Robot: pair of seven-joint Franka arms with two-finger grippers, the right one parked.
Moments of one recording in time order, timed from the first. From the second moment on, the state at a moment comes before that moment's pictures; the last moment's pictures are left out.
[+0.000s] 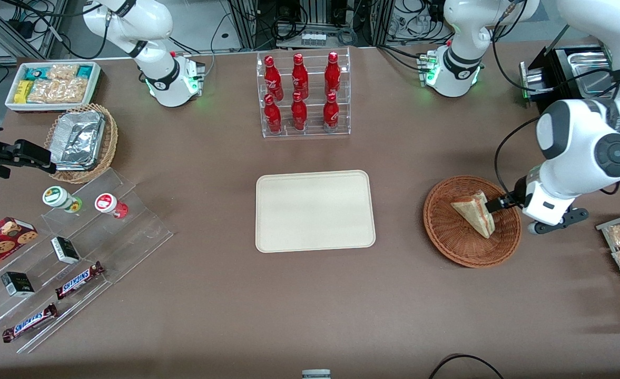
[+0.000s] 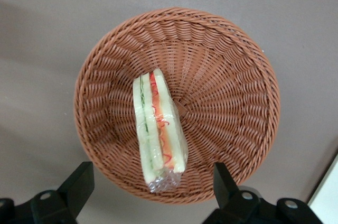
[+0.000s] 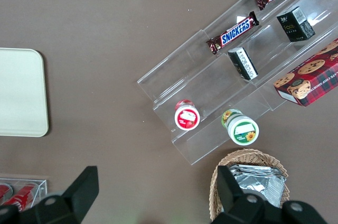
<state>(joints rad) 0.02 0.18 -0.07 -2.02 0.00 2.11 -0.43</state>
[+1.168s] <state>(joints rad) 0.00 0.19 -0.07 -2.30 0.07 2.48 -0.78</state>
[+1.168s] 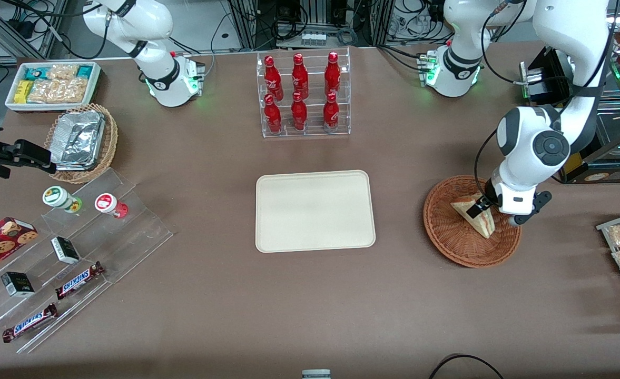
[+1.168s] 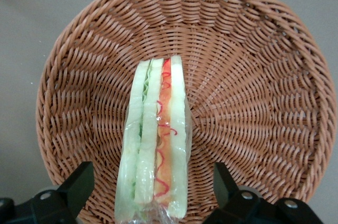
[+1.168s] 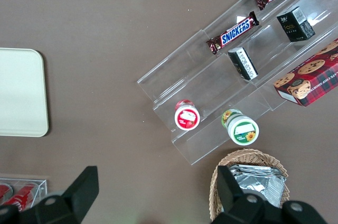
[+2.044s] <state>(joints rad) 0.00 0.19 -0.07 -2.31 0.07 2.49 -0.80</state>
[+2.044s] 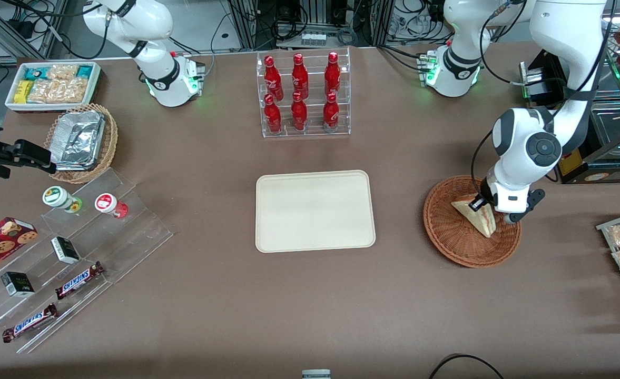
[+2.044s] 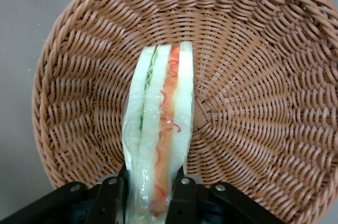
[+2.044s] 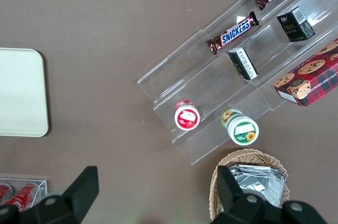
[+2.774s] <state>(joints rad) -0.13 0.12 -0.09 -2.06 0.07 2.14 -0.80</state>
